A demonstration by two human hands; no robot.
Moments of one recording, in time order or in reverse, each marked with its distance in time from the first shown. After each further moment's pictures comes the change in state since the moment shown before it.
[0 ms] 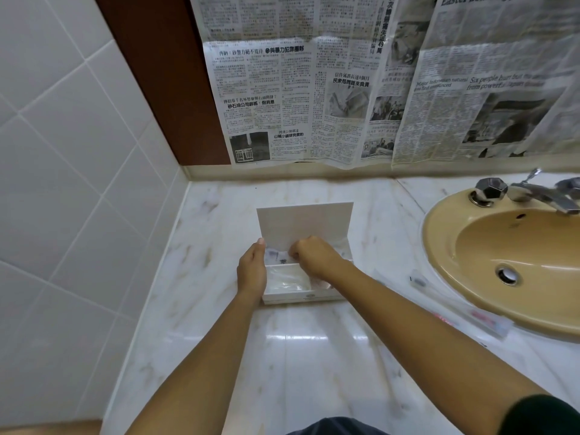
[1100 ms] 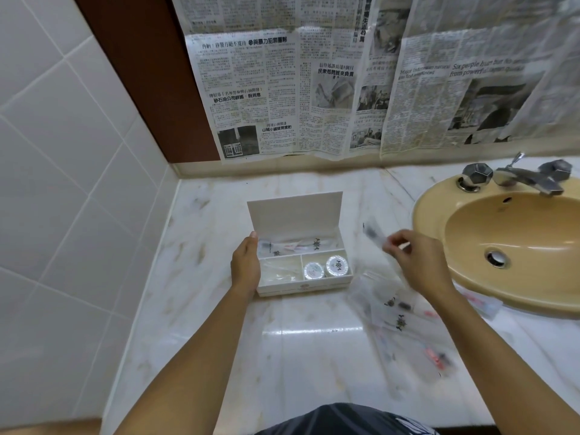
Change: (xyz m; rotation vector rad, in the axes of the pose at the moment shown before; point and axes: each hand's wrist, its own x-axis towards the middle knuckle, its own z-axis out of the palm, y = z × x) left_hand -0.013 0.012 0.000 -0.022 -0.008 0.027; right_hand -0.156 0.102 -0.049 0.461 0.561 0.408
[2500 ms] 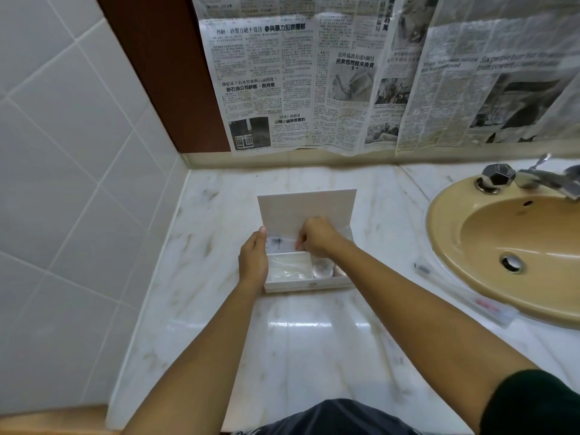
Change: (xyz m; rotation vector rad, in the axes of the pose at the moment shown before) left_hand 0.011 -0.011 0.000 0.019 0.002 0.000; right_hand 0.066 -0.102 0.152 -0.309 -0.629 -0.163
